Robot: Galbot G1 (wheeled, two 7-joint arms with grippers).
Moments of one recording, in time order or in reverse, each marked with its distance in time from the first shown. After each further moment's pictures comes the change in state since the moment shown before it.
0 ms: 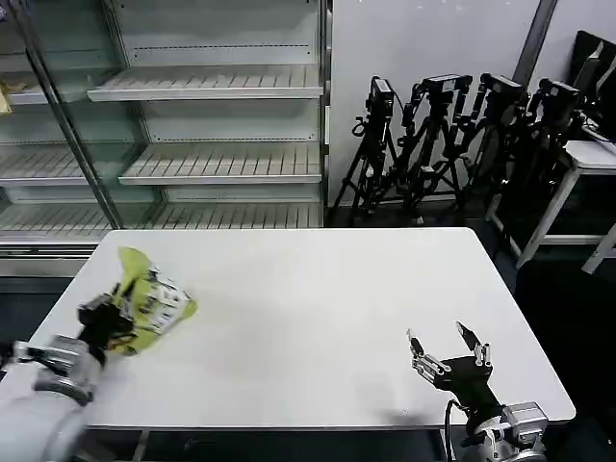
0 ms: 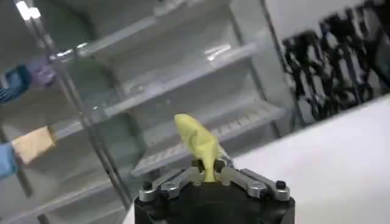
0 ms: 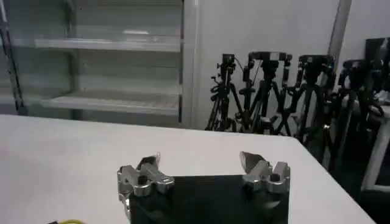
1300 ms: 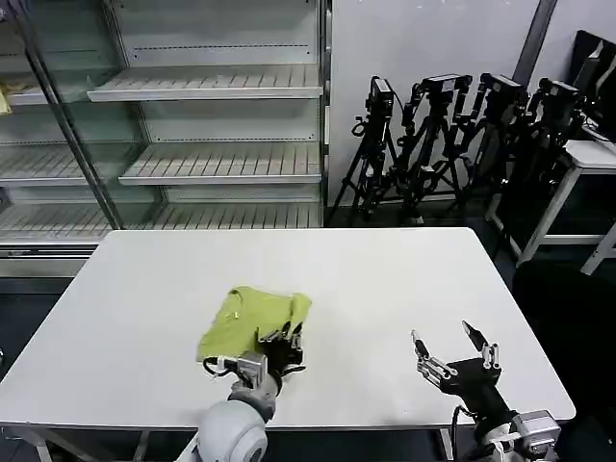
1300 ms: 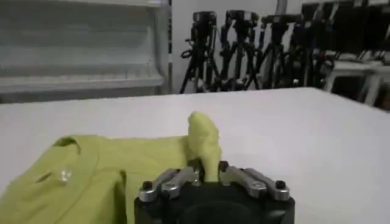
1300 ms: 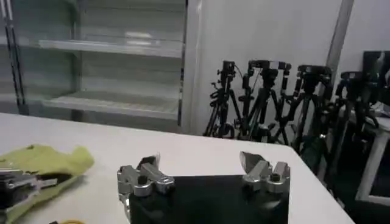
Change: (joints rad) left arm -0.315 -0.390 0.661 0.129 -0.113 0.132 -0.198; right arm -0.053 -0.018 0.034 0.052 -0.013 0.003 0.004
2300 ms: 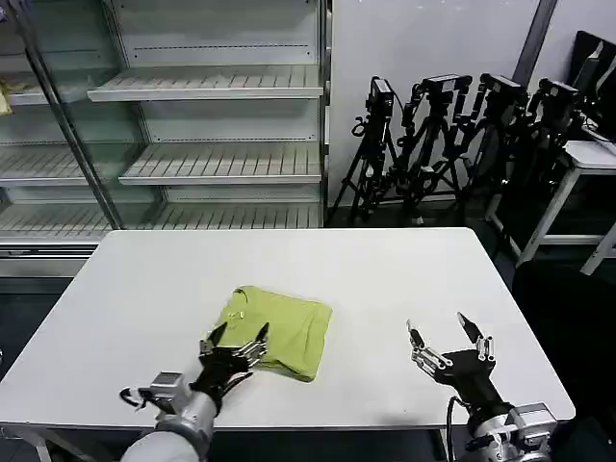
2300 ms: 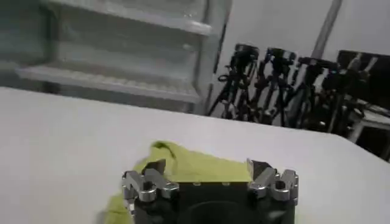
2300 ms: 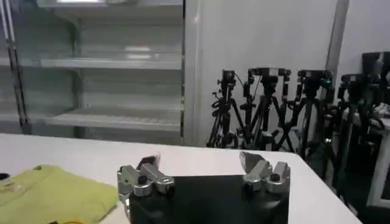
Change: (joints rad) left arm 0.291 0.074 -0.307 -0.269 -0.147 -0.054 0.006; right arm 0.061 0.048 -0.037 -0.018 -0.001 0.018 -0.004
